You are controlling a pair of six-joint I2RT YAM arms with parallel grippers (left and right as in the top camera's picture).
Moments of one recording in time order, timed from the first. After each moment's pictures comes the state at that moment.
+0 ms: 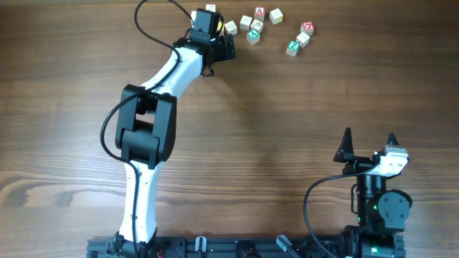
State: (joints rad) left arm -0.32 2.38 1.84 -0.38 -0.04 -0.42; right arm -0.10 0.02 0.01 0.00 0.01 0.05
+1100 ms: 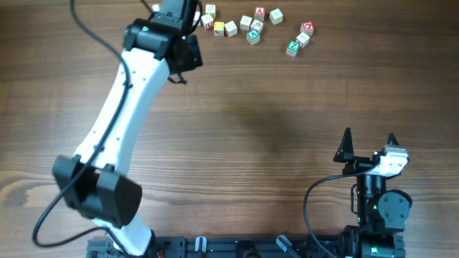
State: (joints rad) left arm -0.32 1.84 1.86 -1.19 -0.19 -0.51; right arm -0.10 0.02 0.01 0.00 0.01 0.05
